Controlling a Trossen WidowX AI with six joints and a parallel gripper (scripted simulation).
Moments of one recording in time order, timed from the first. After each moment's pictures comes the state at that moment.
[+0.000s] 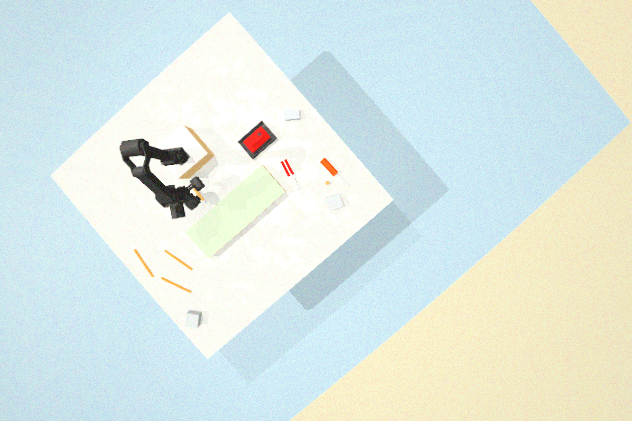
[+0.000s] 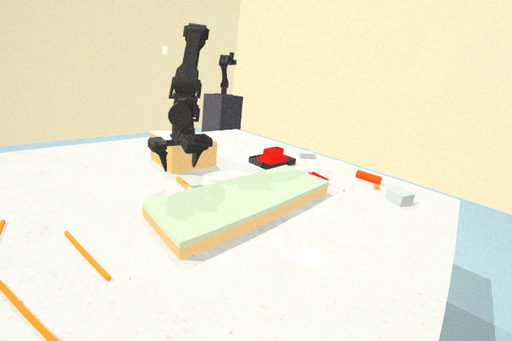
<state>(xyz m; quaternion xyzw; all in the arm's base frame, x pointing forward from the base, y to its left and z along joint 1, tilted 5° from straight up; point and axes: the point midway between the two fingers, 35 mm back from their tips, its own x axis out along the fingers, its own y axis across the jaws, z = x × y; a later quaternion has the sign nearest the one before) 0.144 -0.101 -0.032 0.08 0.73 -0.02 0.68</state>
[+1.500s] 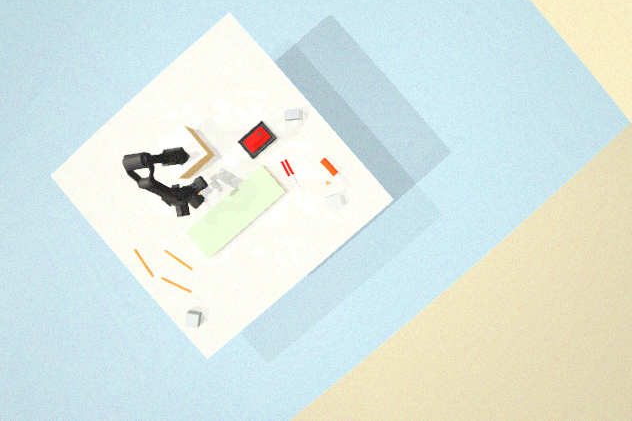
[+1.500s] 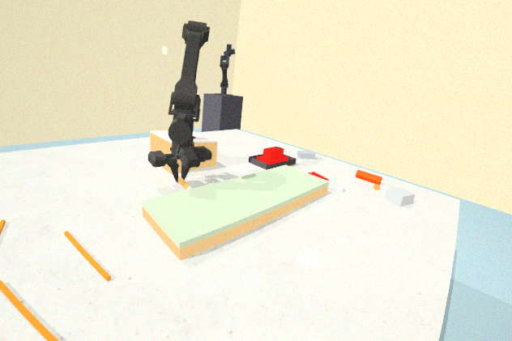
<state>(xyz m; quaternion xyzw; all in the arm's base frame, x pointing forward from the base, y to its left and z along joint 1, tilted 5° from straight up) 0.141 -0.096 -0.075 0.08 0.73 -0.02 0.68</state>
